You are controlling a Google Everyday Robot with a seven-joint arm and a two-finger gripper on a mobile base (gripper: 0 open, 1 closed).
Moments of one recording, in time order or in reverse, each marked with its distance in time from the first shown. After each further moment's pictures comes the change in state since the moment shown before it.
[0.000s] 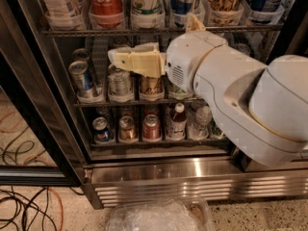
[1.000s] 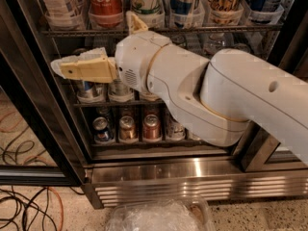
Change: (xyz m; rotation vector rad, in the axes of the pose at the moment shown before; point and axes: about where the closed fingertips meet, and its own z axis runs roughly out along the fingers) arm -0.015 0.094 0.048 -0.287 -0.100 0.006
